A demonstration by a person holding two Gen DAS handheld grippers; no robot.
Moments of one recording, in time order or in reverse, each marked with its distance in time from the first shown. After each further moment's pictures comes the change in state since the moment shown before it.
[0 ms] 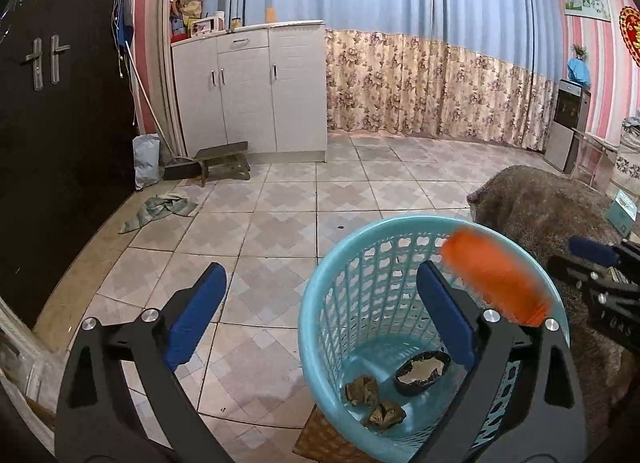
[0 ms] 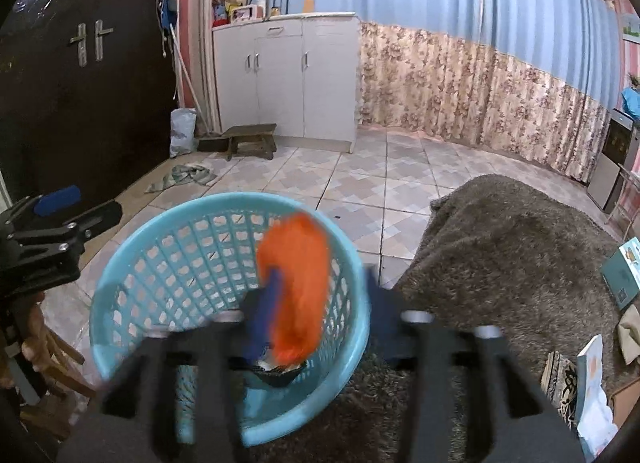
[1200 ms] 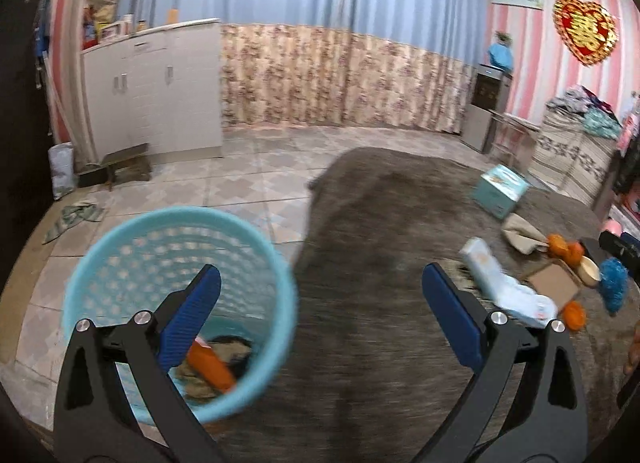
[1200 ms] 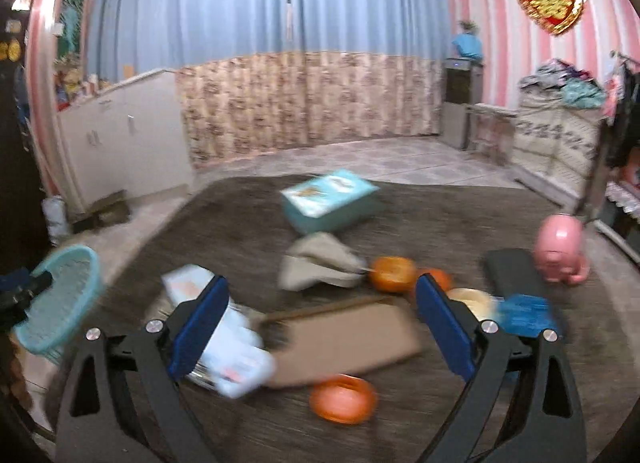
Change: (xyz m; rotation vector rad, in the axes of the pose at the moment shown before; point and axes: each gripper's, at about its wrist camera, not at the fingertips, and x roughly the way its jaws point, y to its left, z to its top) left arm -0.060 -0.213 -0.010 0.081 0.040 -0.310; right arm -0.202 -0.258 -0.087 0.343 -0.070 -0.484
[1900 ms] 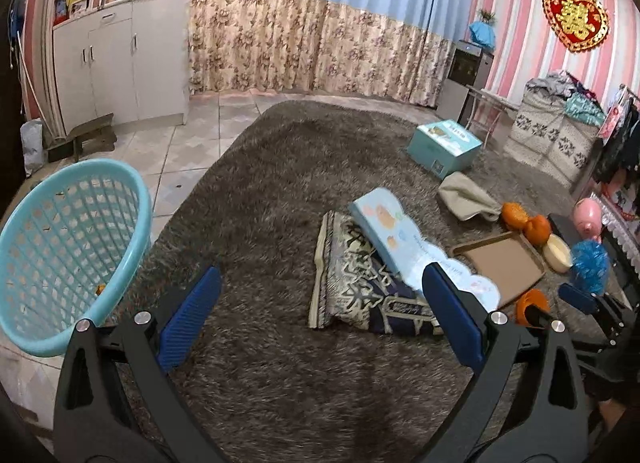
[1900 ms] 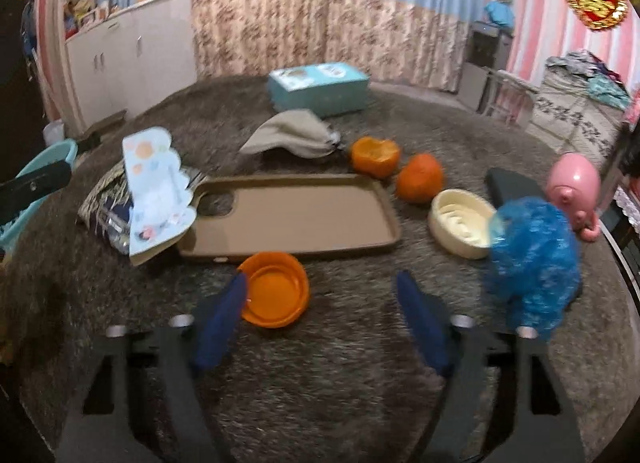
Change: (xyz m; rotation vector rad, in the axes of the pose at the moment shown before) left arm 0.032 -0.087 -0.032 -0.020 0.111 -0.067; right arm 0.040 -0.017 -0.065 -0.133 0.237 0.055
